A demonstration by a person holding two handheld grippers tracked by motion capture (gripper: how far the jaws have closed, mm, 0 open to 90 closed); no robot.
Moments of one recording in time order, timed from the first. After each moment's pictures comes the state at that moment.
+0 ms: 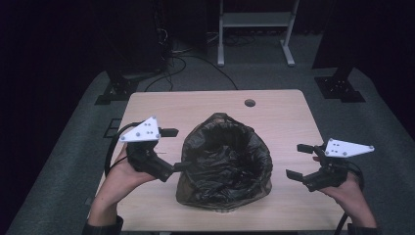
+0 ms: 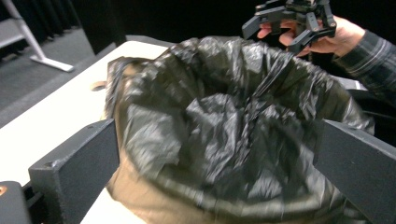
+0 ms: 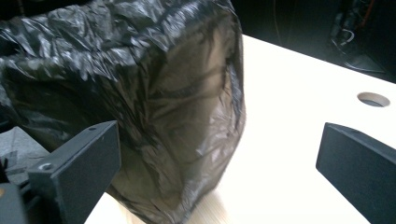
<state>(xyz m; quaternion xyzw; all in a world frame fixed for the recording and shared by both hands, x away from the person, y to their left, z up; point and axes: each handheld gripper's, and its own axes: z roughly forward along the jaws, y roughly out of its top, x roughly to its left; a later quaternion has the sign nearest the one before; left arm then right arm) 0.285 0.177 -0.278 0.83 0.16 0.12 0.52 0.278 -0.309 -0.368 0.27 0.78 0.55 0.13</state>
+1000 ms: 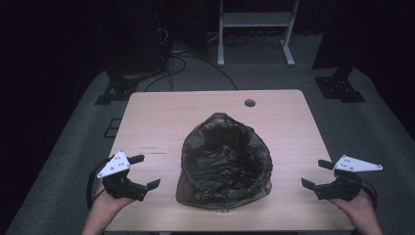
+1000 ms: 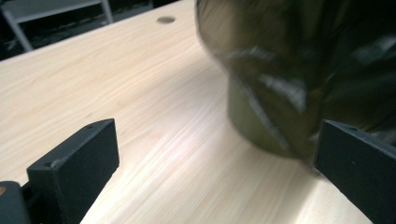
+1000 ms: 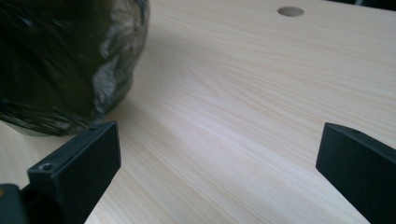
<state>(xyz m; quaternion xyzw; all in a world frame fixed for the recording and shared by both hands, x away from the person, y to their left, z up) 0.270 0.260 -0.394 0.81 0.28 0.17 0.49 0.265 -0.358 -0.430 0.39 0.77 0.47 0.18</state>
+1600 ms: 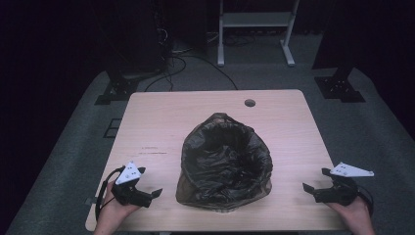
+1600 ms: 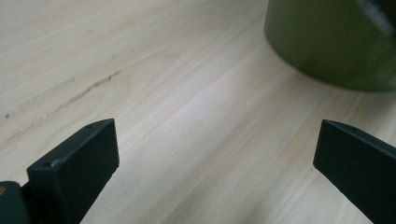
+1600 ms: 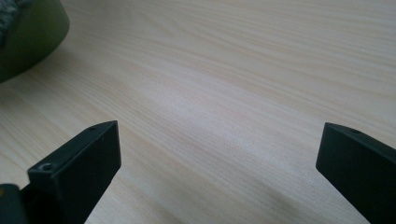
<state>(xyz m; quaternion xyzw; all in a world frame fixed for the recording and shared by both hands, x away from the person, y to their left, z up) 0.277 0.258 -0.453 0.84 0.32 0.17 0.40 0.269 -0.371 -0.476 0.45 0.77 0.41 0.19</state>
